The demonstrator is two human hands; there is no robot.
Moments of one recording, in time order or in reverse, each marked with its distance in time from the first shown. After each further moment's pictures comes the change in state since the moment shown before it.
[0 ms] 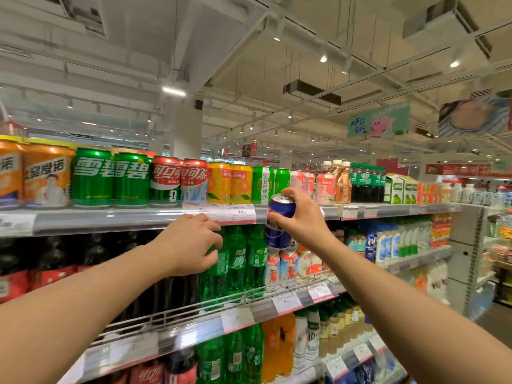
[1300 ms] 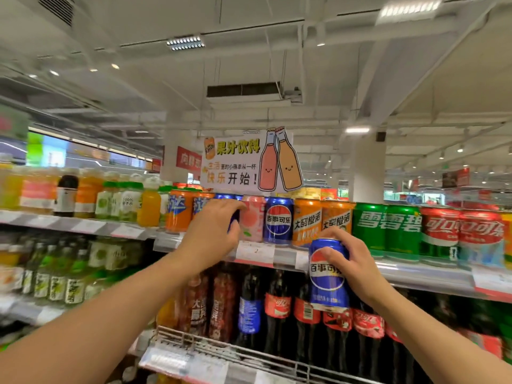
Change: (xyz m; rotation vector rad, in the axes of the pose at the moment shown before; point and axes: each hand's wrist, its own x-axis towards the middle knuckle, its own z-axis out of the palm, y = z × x) left_hand -0.327 -0.231 -0.128 0.061 0.410 -0.789; right_hand 0.013 -0.307 0.266 0.892 -0.343 -0.455
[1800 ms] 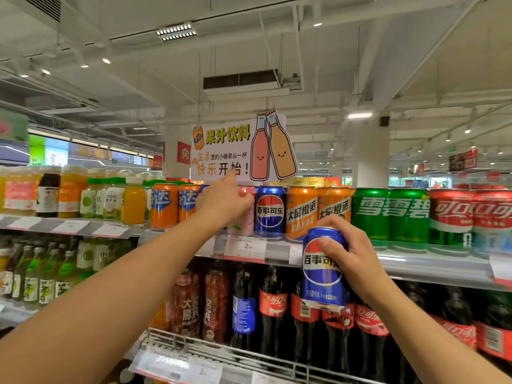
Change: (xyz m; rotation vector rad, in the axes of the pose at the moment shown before) left_hand 0.081 0.006 0.050 0.123 -0.142 -0.353; right_hand 0.002 0.012 0.001 0.049 0.044 -0.038
